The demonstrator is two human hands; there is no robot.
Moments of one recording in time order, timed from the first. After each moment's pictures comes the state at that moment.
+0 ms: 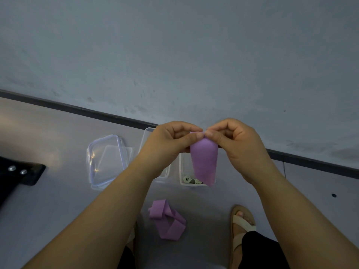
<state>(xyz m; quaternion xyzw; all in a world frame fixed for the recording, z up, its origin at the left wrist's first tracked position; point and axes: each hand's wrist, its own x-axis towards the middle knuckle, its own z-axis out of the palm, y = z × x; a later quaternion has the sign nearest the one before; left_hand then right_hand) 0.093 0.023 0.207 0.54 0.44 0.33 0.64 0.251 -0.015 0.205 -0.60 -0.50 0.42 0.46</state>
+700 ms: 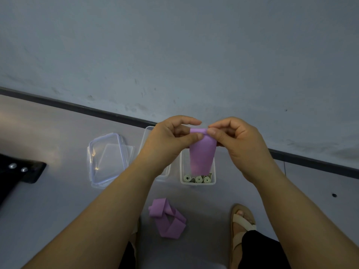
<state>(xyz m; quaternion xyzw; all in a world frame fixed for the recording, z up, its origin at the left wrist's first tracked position) 0.093 0.023 0.205 0.56 0.46 0.35 0.59 0.251 -0.014 0.202 -0.60 -0.48 0.42 0.48</state>
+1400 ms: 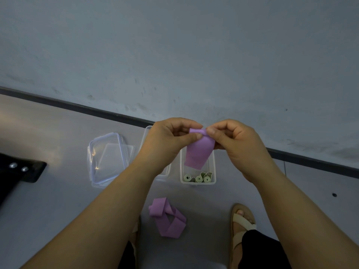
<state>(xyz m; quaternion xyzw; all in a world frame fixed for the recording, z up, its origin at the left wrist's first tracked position) 0.092 0.023 0.207 0.59 0.46 0.36 0.56 0.251 -0.014 0.200 -0.61 -0.49 0.44 0.43</state>
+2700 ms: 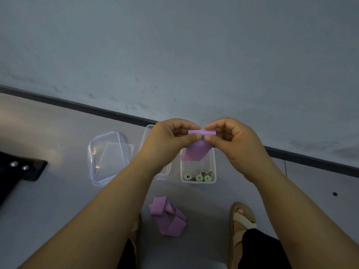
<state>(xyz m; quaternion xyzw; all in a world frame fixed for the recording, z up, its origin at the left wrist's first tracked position) 0.090 0.026 0.199 0.59 0.49 0.32 0.56 0.250 -0.015 0.197 -0.59 -0.55 0.41 0.43</state>
